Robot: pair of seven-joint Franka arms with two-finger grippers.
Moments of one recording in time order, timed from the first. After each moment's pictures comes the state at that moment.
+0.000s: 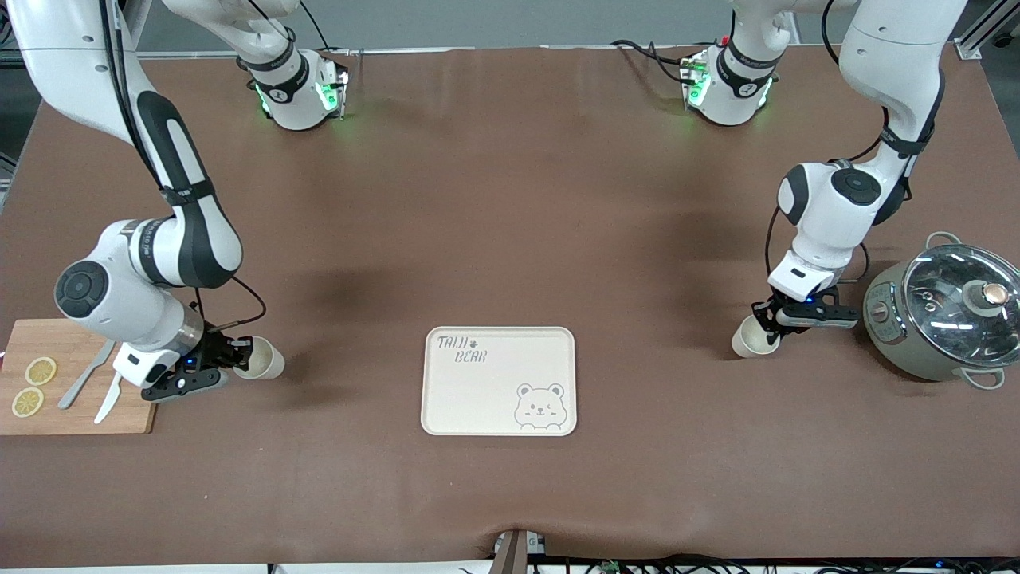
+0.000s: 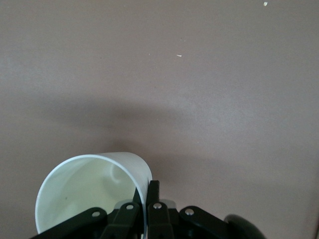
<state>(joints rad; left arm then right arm) -0.08 0.37 0.05 -2.36 0.03 3.18 0.02 0.00 0.51 0.01 -1.81 0.07 2.40 -0.27</state>
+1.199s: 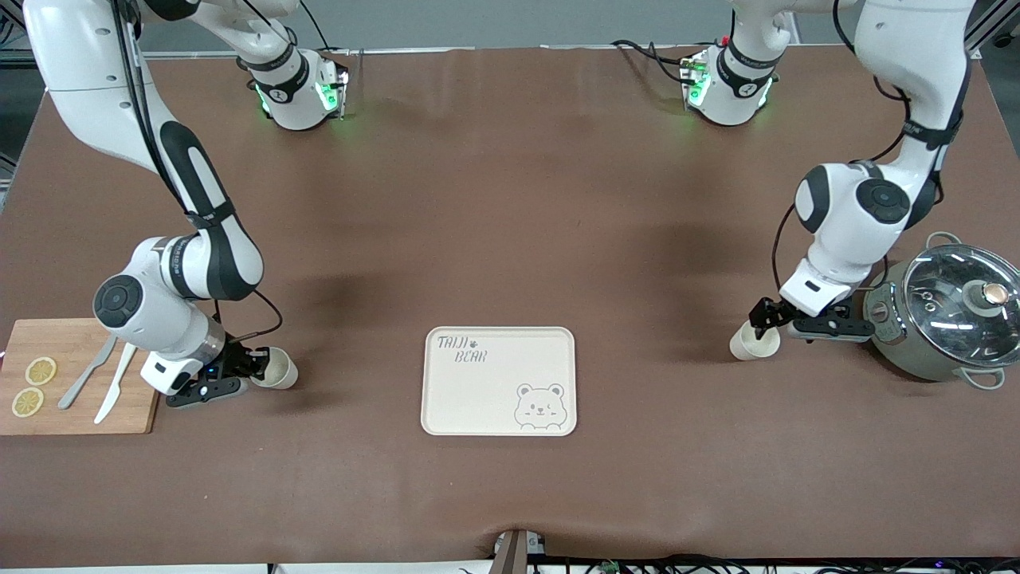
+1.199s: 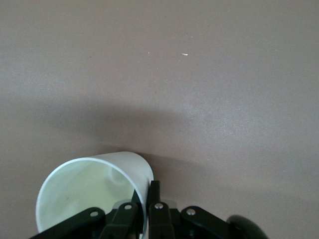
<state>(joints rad) -0.08 0.26 0.04 -2.24 0.03 2.80 0.02 0.00 0.58 0.02 -1.81 0.07 2.51 -0.27</state>
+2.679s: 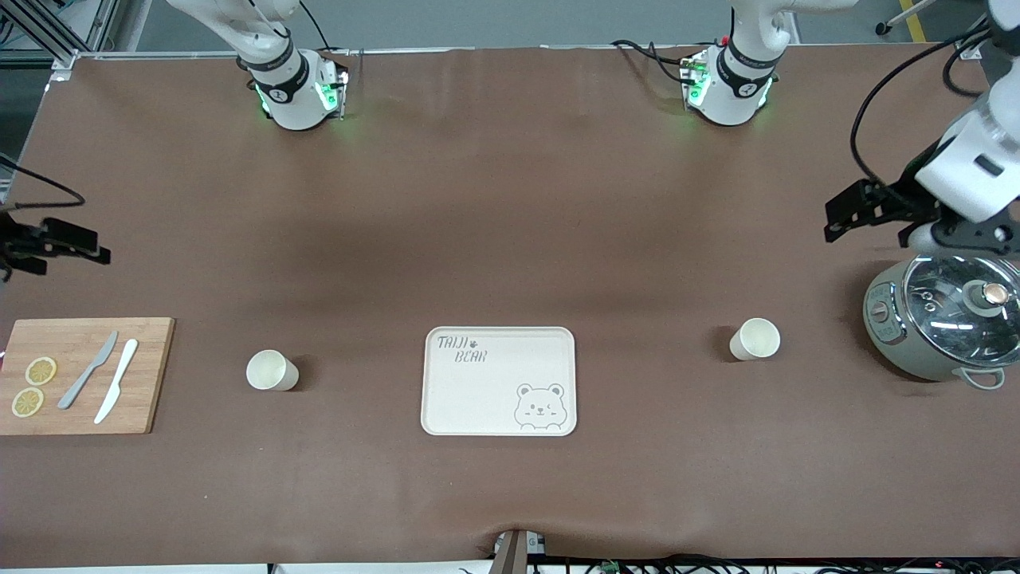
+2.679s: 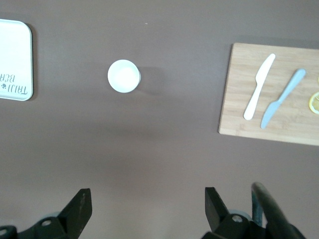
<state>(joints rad) -0.12 0.09 -0.01 -1.43 -0.03 1.56 -0.06 -0.16 0.16 0.00 -1.46 0.07 1.54 -0.27</state>
